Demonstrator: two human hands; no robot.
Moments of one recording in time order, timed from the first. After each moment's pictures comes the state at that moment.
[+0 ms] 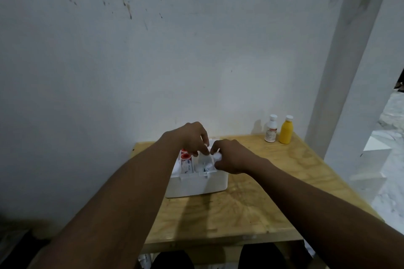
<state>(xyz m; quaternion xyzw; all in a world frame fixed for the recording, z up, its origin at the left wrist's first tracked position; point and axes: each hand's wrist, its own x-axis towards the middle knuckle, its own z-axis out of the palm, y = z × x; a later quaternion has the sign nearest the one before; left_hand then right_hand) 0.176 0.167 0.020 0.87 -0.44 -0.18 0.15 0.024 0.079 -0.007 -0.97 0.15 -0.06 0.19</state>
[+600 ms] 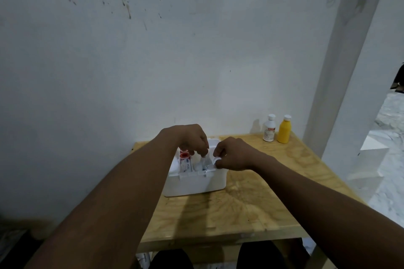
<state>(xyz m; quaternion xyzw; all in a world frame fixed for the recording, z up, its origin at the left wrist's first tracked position) 0.167 0.170 0.032 0.86 -0.43 -0.24 0.09 0.017 0.068 -0.003 -0.96 0.13 -0.05 0.22</state>
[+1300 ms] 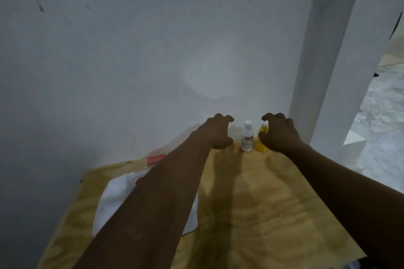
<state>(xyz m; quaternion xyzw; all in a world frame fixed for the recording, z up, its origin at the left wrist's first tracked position) 0.156 -0.029 0.006 0.82 -0.56 -0.07 0.12 -0.008 -0.142 -0.011 -0.87 0.43 -0.19 0.16</state>
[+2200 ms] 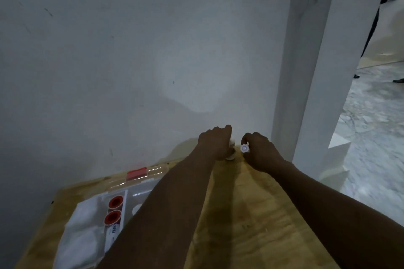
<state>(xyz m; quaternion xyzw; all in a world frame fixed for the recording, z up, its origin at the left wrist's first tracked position) 0.139 -0.093 -0.032 0.81 -0.57 0.06 0.09 -0.007 -0.156 -0.042 -0.90 0.34 -0.19 0.16</state>
